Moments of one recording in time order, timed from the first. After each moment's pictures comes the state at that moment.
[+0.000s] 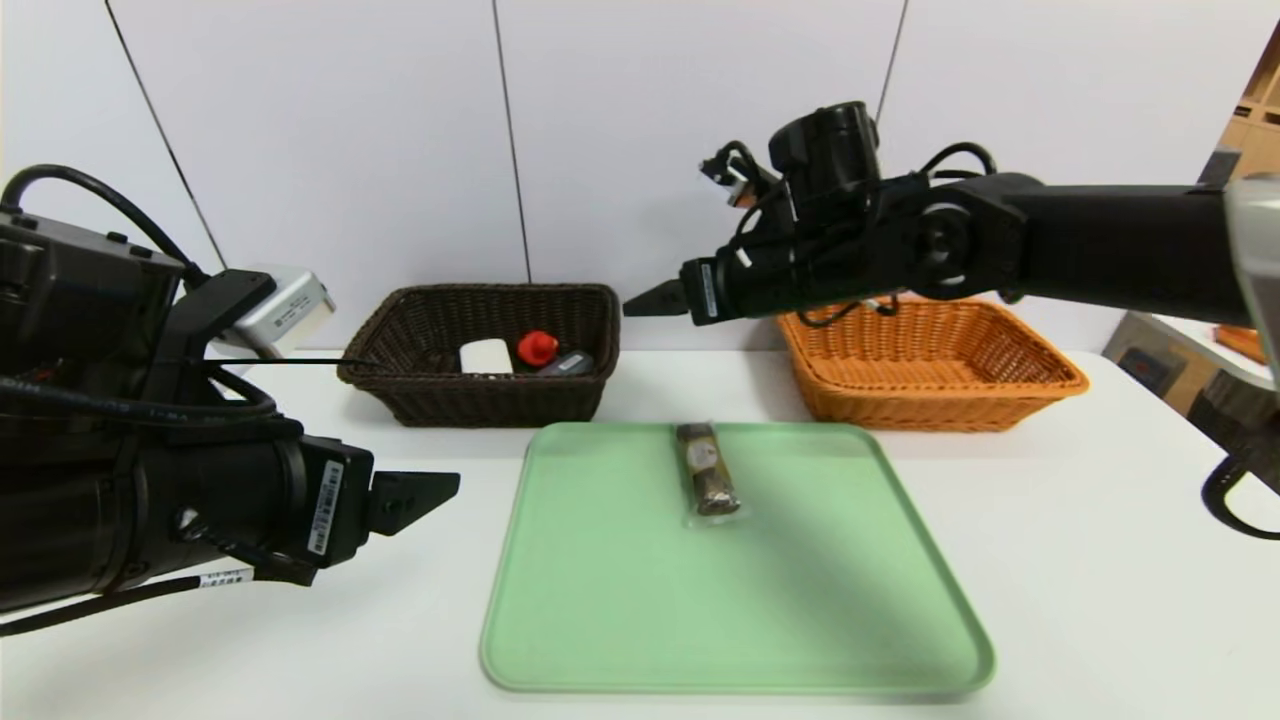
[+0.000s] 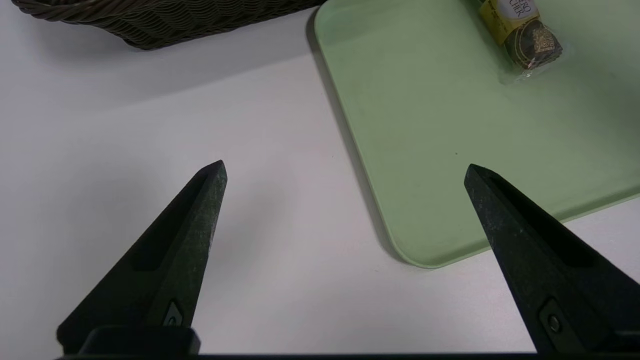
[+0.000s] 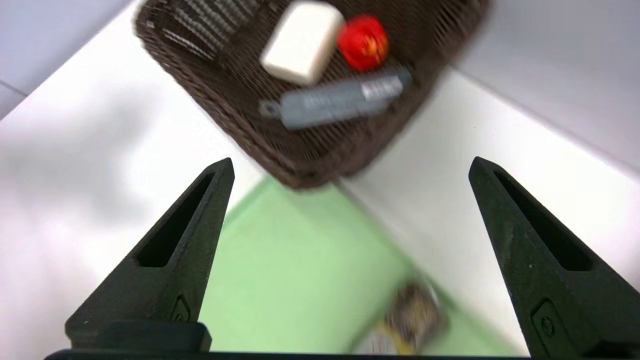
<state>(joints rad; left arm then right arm) -0.59 1.28 -0.93 0.22 0.19 -0.19 0.52 2.14 -1.94 0.28 0.35 0.07</state>
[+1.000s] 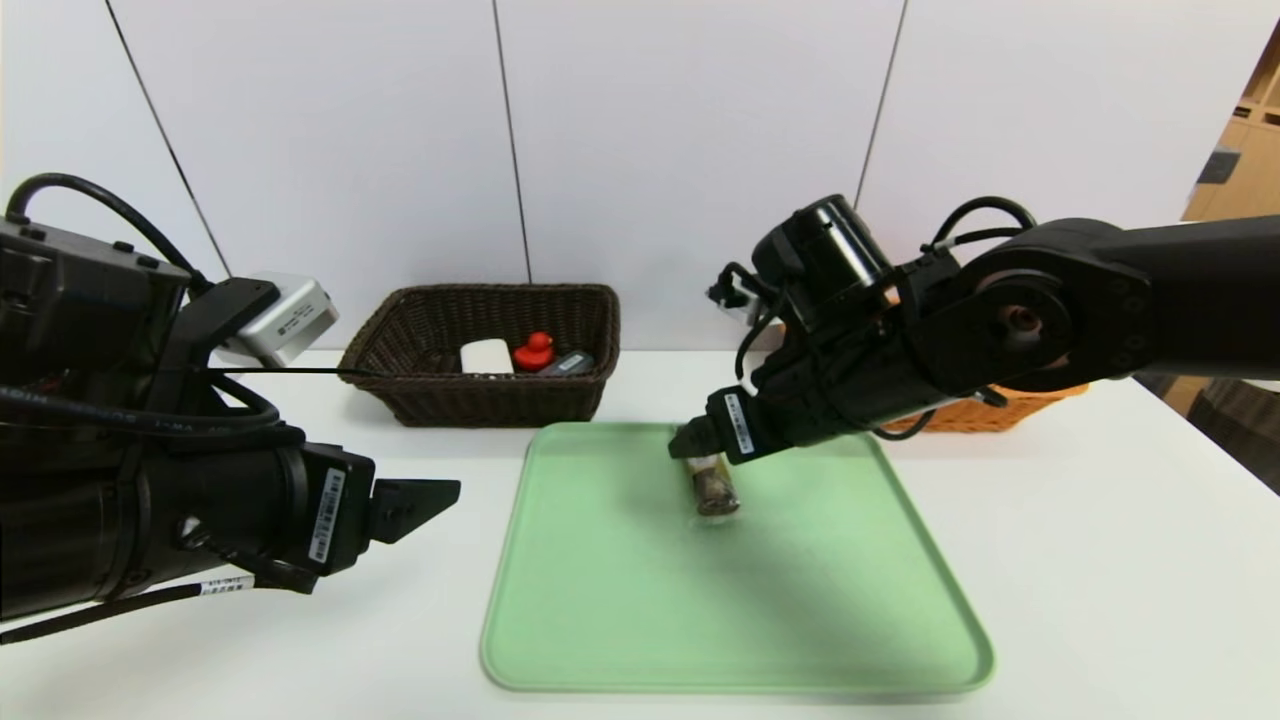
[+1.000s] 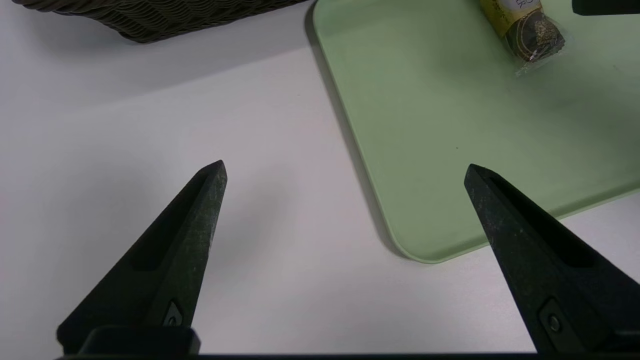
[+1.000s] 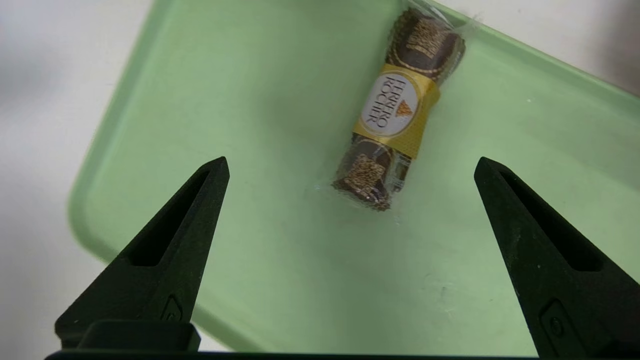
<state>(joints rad) -0.59 1.28 -0.92 0.22 0.19 -0.19 0.65 1.93 -1.54 0.44 0.00 0.19</state>
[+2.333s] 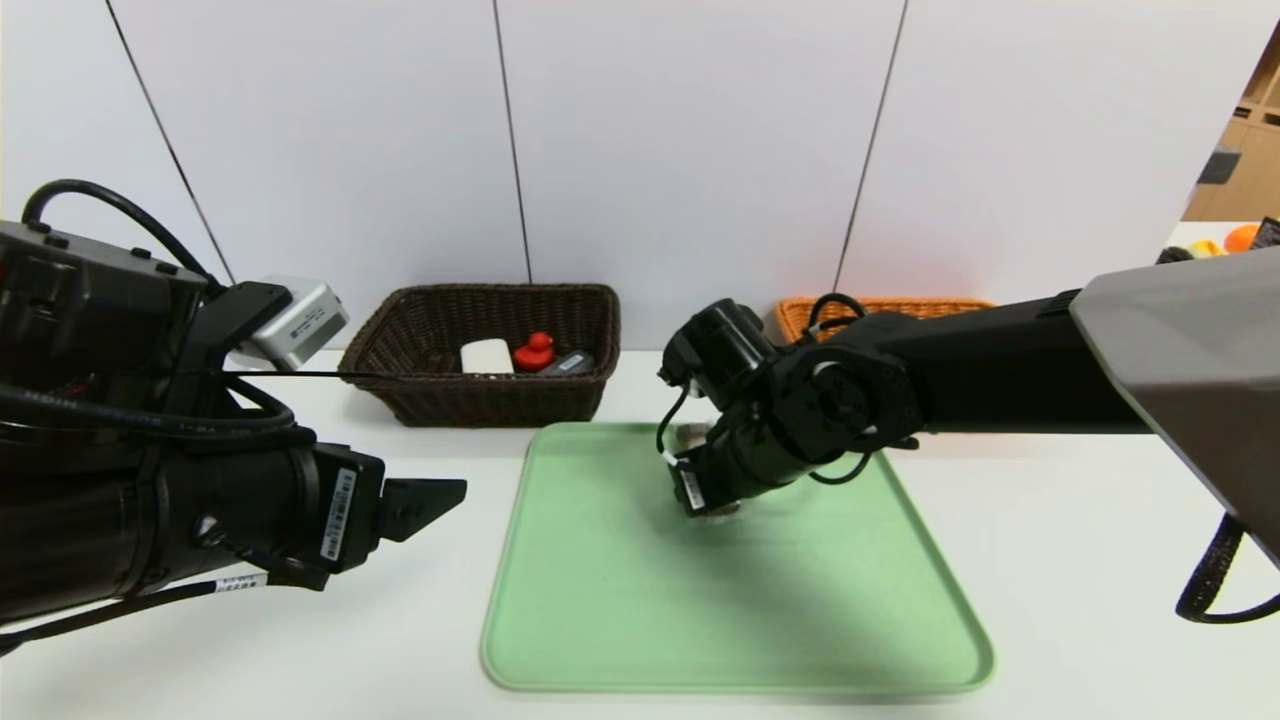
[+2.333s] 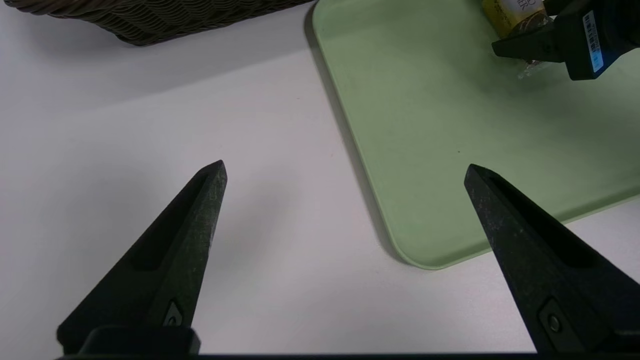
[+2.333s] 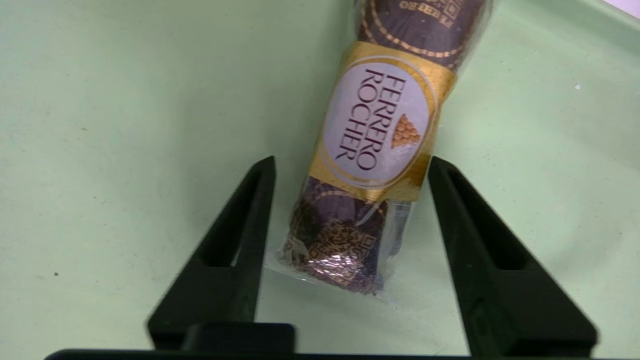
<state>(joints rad) -0.59 1.29 -0.90 0.19 0.19 -0.19 0.69 2.15 -1.60 0.43 -0.19 0.21</state>
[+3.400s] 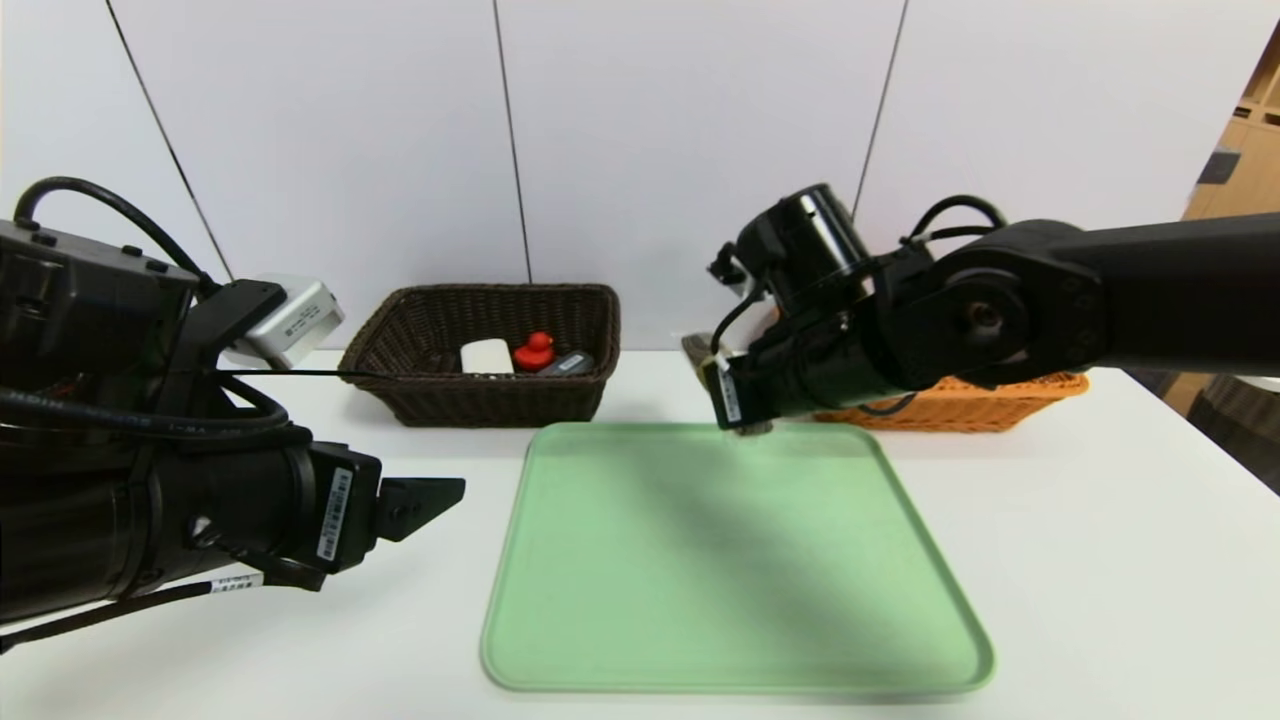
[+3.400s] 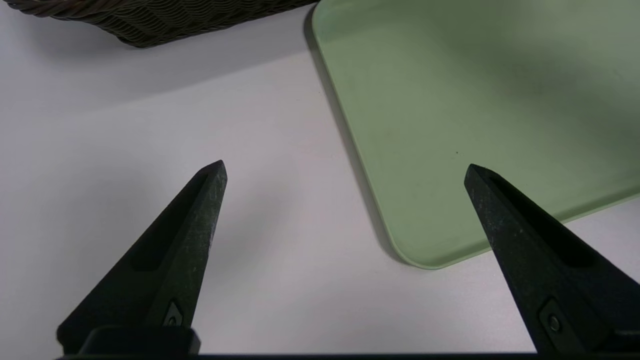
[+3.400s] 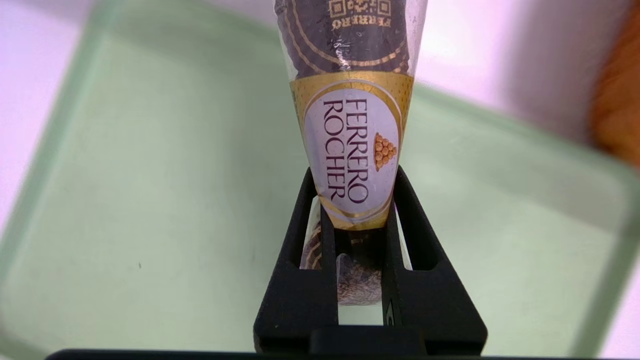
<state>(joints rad) -0.59 1.28 -0.90 0.19 0.19 -0.19 0.64 1.97 -1.60 0.37 -0.19 0.20</state>
